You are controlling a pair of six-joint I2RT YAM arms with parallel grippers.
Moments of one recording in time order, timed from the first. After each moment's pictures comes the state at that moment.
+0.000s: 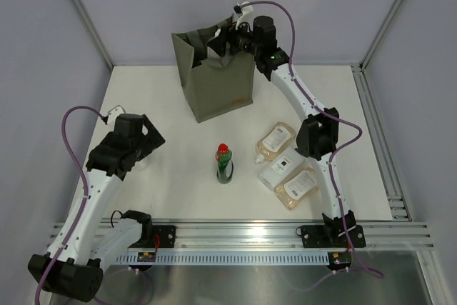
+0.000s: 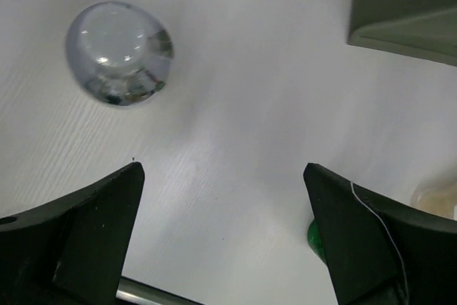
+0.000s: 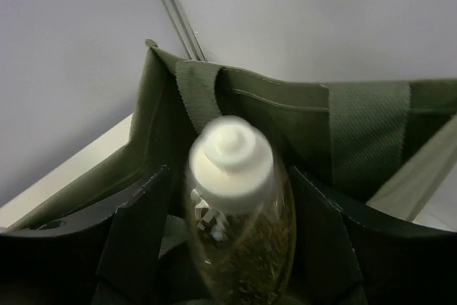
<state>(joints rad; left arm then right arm) -0.23 0.87 0.93 -0.87 -0.30 -0.73 0.45 2.40 2.46 -0.07 -0.46 0.24</state>
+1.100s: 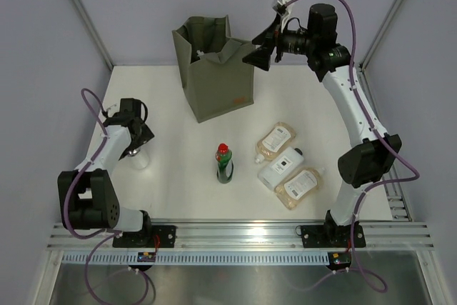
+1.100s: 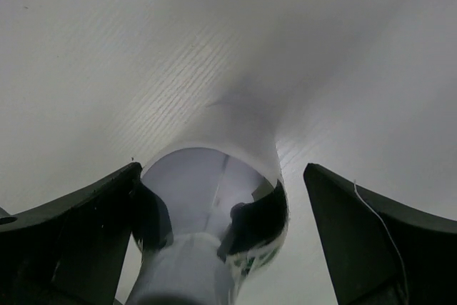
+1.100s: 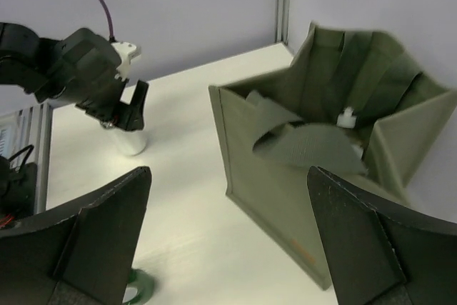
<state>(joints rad) 0.01 1.38 0.97 -0.74 -0.46 -0.63 0.29 1.84 2.08 -0.34 -0.95 -0.04</state>
